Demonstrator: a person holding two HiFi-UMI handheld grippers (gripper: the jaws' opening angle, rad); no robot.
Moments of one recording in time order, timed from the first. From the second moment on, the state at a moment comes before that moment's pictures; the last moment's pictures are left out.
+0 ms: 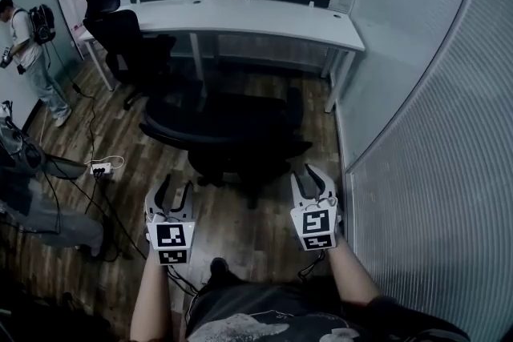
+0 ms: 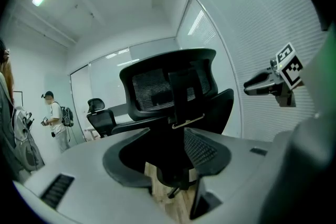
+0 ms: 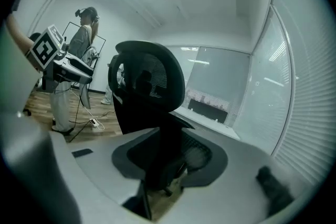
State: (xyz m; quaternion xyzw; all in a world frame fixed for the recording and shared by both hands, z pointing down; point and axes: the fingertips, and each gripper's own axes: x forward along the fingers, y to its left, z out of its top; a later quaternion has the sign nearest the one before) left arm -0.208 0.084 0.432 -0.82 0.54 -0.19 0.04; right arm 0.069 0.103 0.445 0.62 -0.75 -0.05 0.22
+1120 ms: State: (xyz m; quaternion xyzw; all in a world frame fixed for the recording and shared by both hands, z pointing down) left arm -0.265 -0.064 0.488 -0.74 0.45 -0.40 0.30; right arm 0.063 0.019 0.489 0.64 -0.56 -0.22 0.48
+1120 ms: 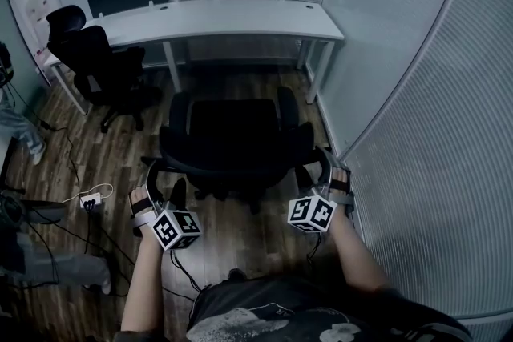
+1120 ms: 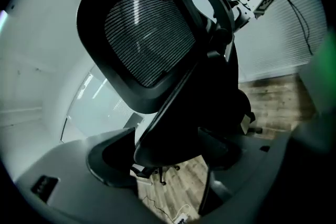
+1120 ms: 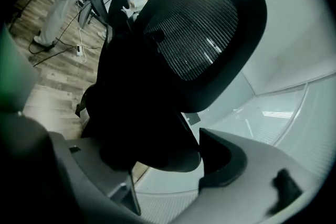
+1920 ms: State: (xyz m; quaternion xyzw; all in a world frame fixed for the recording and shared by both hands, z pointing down) left arm -0.249 -0.107 0.488 -0.75 0.40 -0.41 0.34; right arm 0.062 -0.013 0.483 0.64 -0.54 -0.24 0.48
